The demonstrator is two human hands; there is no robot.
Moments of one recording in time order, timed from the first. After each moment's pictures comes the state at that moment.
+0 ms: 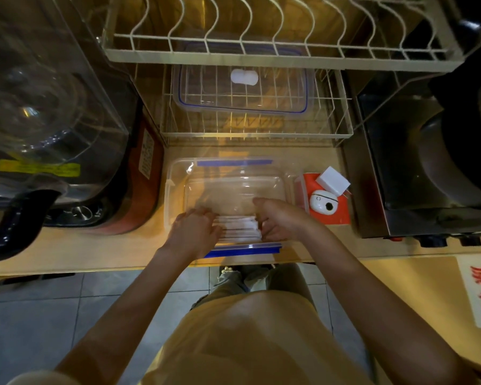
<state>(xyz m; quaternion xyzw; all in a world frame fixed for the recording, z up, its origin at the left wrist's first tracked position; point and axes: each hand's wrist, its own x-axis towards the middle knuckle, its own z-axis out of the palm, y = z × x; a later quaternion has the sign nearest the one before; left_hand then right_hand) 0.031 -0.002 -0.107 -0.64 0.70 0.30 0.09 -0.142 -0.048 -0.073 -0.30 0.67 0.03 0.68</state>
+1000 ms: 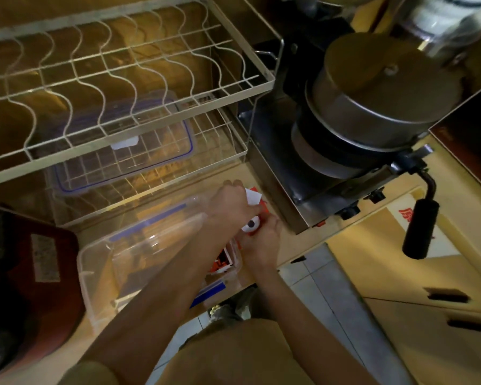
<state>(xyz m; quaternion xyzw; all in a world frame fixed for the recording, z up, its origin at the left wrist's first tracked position) -0.173 -0.104 -0.070 -0.55 0.79 0.27 0.06 -0.205 -0.014 -0.103 -0.23 0.83 -0.38 0.34</state>
